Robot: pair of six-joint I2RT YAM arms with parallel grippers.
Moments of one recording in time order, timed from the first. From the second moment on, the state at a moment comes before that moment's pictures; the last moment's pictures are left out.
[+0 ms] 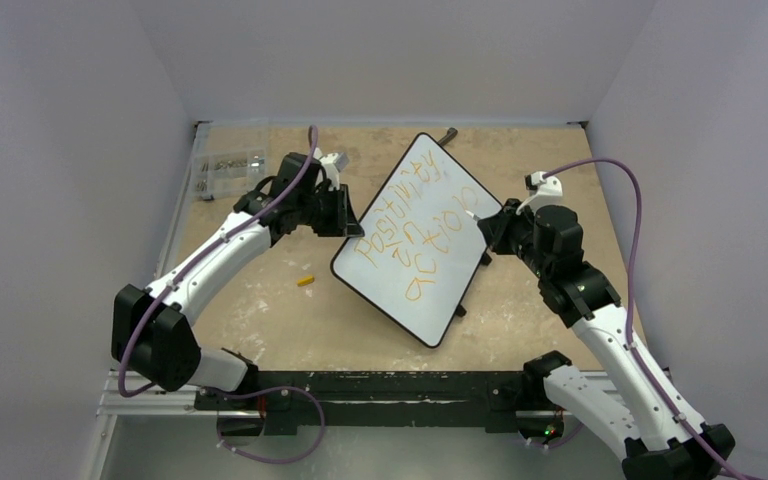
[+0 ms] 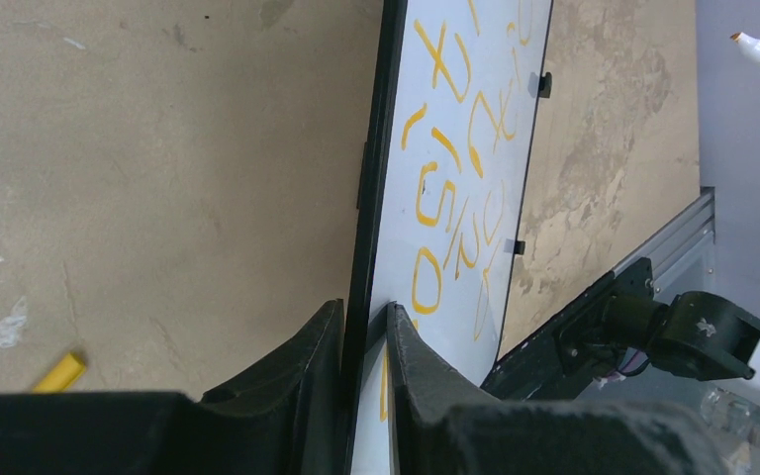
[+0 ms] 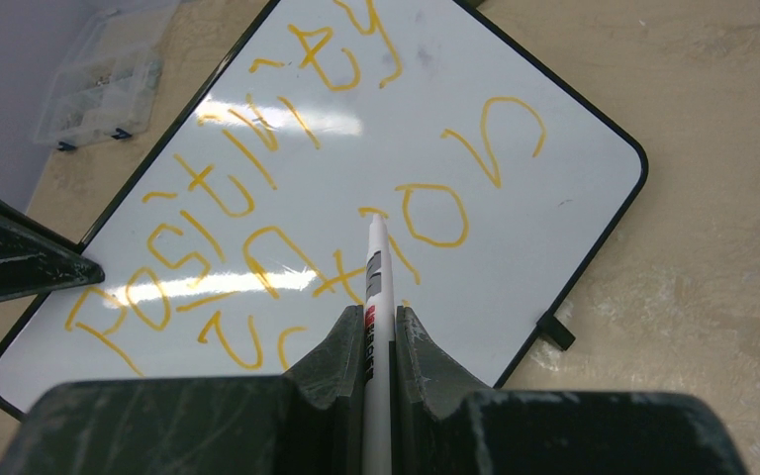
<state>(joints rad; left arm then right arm) -0.47 1.41 1.18 -0.56 0.35 -0.46 0.38 0.80 0.82 -0.37 0.05 0.41</state>
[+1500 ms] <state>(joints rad) -0.54 1.38 1.07 -0.92 -0.29 -0.29 0.38 0.76 0.91 -0.47 0.06 0.38</state>
